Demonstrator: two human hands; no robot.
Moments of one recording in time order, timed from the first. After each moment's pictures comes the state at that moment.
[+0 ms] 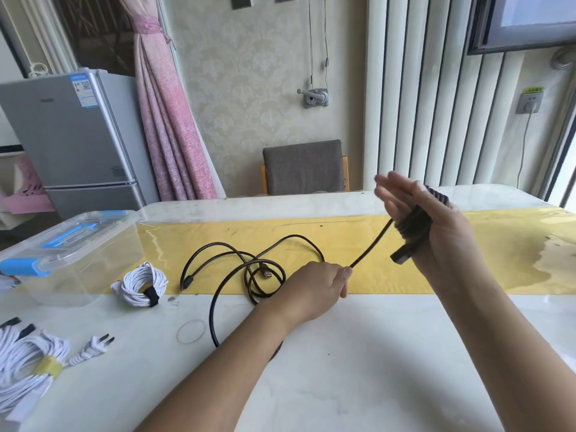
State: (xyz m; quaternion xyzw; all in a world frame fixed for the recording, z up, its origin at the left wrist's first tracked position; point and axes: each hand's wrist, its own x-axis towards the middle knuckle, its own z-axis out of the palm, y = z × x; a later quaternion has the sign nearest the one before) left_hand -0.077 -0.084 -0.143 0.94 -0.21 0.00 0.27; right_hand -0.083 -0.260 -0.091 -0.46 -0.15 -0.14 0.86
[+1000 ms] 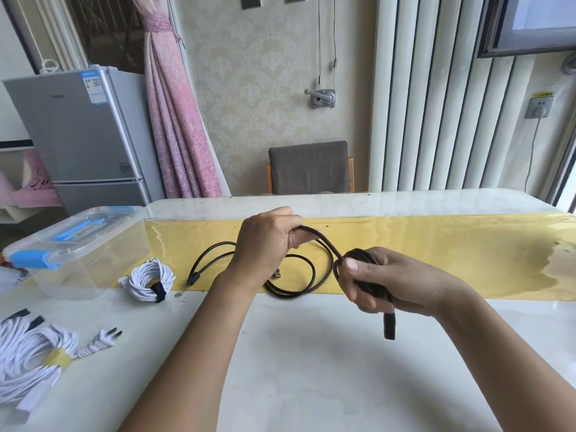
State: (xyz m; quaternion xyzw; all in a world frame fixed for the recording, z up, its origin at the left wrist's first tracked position) left_hand -0.057 -0.021 -0.102 0.85 -0.28 0.40 0.21; right_hand -0.092 -0.236 -0.108 -0.66 -0.35 0.26 0.61
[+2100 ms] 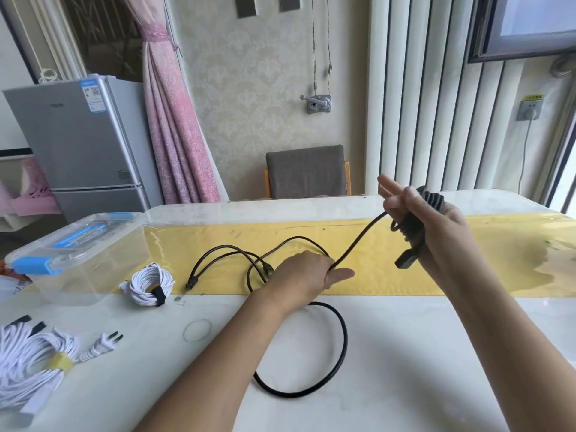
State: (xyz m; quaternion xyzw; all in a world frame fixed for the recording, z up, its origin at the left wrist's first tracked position) left_hand -0.059 -0.068 -0.135 0.97 -0.21 0.04 0.13; right_hand -0.087 -0.262 -0.090 -0.58 -0.21 -0.14 0.78
